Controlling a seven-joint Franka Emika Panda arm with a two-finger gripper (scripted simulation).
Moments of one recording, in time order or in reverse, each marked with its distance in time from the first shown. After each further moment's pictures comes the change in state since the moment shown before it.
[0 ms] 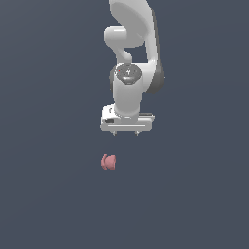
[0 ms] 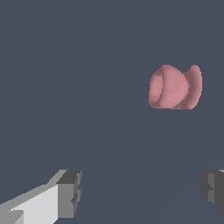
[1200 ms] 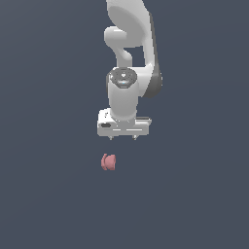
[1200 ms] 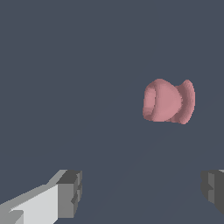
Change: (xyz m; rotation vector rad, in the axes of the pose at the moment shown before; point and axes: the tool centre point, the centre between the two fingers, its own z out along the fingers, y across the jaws) arm 0.019 0.012 0.003 0.003 0.018 -0.009
